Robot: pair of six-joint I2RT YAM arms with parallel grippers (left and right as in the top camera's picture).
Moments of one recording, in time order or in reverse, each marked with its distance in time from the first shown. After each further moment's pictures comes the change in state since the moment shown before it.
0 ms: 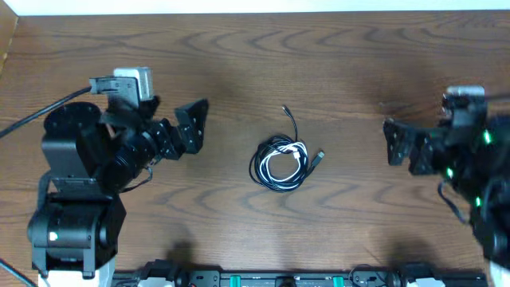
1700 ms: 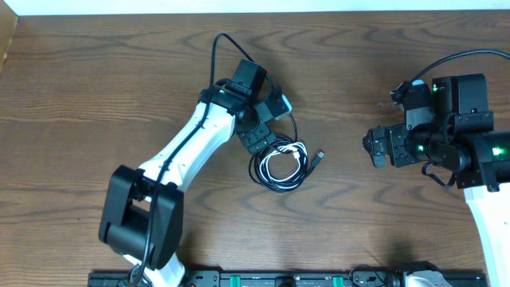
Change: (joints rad) left arm -0.395 0.871 0.011 0.055 -0.279 0.866; right arm 0.033 0.266 0.042 -0.193 -0.009 -0.235
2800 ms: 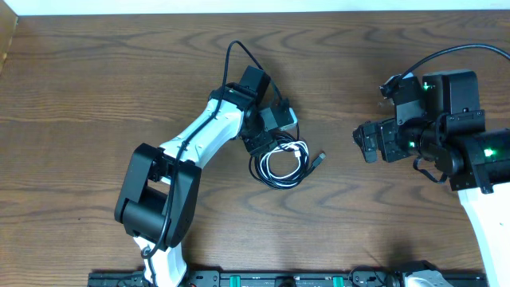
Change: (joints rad) left arm 0.000 0.119 0.000 0.032 0.124 0.115; right arm 0.058 0.000 0.000 0.078 -0.006 0.001
